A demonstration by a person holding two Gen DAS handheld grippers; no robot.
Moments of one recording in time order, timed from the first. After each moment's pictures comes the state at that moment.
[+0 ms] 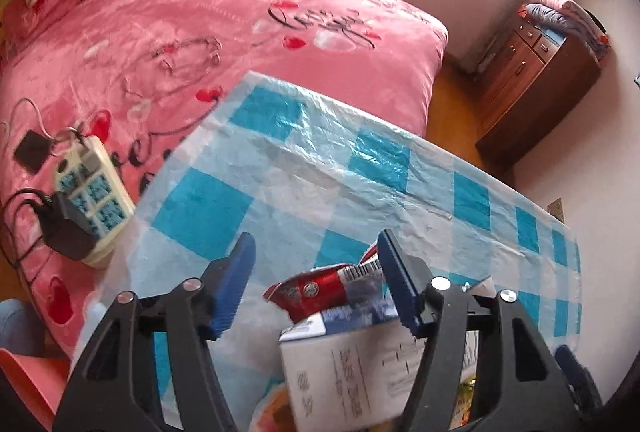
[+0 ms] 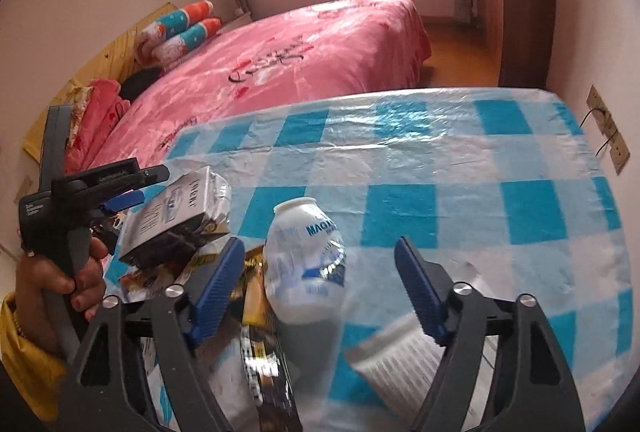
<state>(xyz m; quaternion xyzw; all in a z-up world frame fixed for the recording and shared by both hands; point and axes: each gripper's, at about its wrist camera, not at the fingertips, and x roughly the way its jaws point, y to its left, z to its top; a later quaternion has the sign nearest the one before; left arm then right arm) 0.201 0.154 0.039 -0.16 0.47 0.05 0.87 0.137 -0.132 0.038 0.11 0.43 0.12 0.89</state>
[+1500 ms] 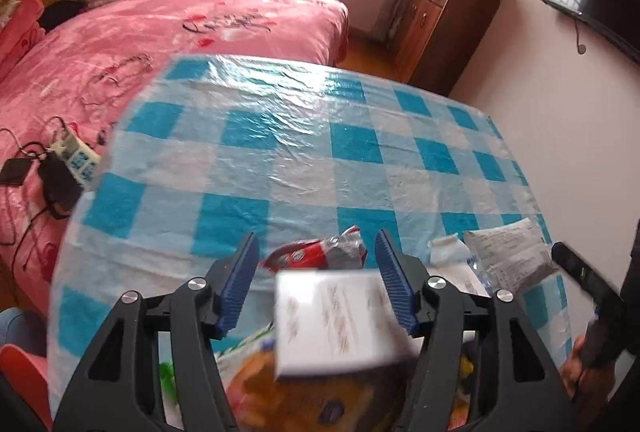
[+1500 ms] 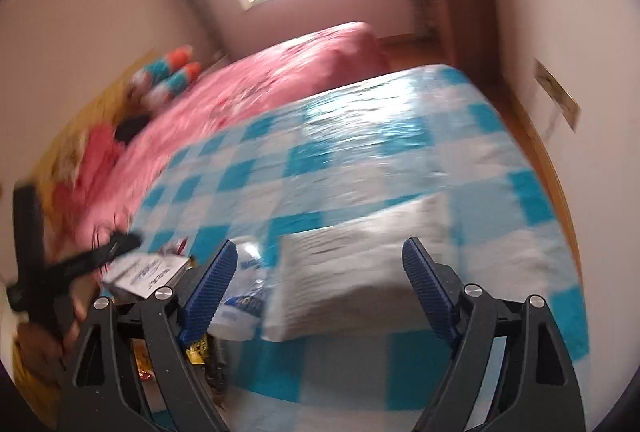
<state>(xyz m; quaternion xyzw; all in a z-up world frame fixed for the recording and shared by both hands) 0.032 0.096 0.059 -0.08 0.43 -0.10 0.89 -0.006 -0.226 0.045 0.18 0.37 0.06 0.91</state>
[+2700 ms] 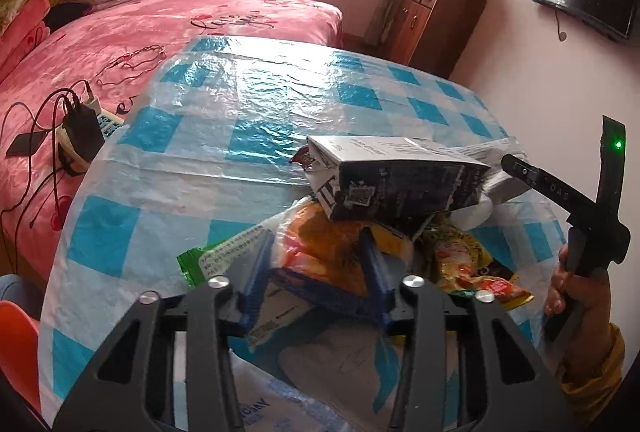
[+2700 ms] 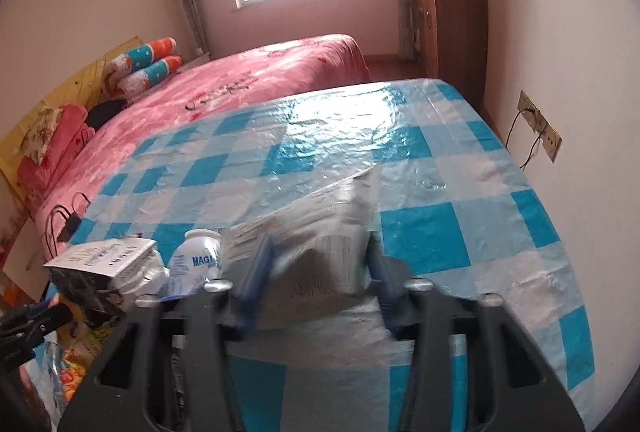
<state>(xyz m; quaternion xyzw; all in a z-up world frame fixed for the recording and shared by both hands) -0.049 0.115 0.032 -0.08 0.42 -0.11 0.90 0.022 -0.180 0.020 0.10 0.35 0.03 0.93</state>
